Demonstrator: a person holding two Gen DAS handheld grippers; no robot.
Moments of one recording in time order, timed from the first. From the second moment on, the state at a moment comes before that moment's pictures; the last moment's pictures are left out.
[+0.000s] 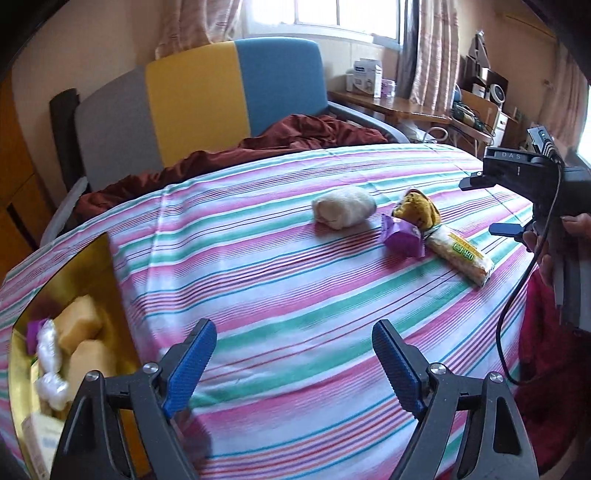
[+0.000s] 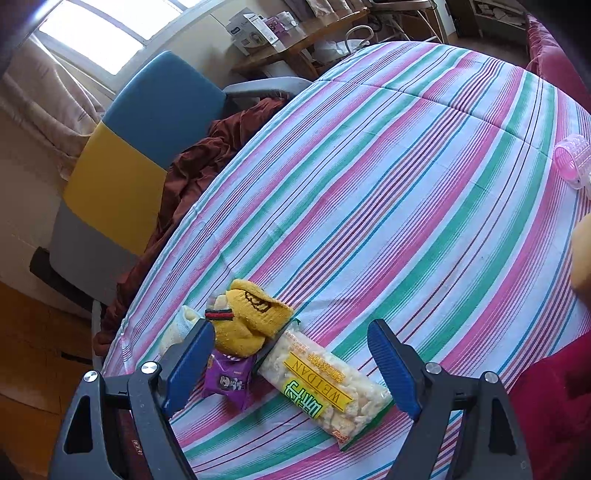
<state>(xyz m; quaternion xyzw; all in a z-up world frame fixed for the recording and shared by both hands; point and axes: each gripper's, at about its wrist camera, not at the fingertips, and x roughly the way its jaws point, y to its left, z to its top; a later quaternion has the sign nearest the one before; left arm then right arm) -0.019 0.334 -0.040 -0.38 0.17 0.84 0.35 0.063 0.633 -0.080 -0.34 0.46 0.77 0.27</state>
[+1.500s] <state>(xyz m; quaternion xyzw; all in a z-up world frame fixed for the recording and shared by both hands) -0.036 0.390 -0.107 -0.41 0.12 0.81 0.40 0.062 0.641 -0.089 -0.34 0.50 0.76 0.23</state>
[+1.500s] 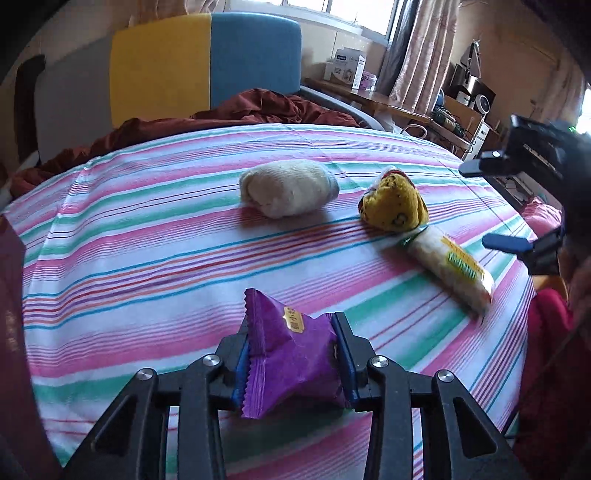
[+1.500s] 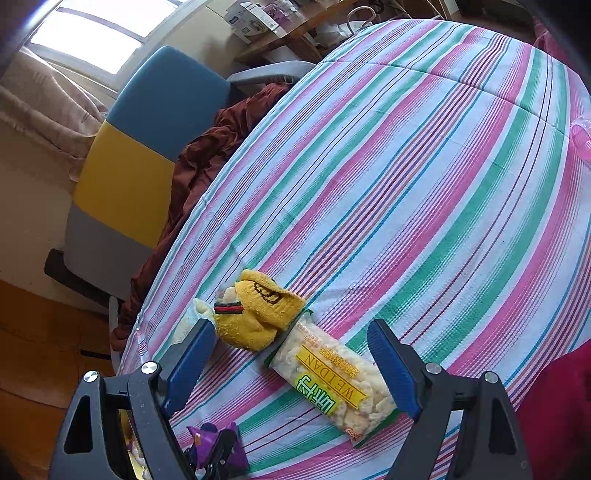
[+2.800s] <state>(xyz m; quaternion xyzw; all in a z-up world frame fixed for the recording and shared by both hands) -0.041 0.375 -0.118 -0.40 0.07 0.81 0.43 -0.041 0.627 -0.100 -0.46 0.33 0.79 0.24</state>
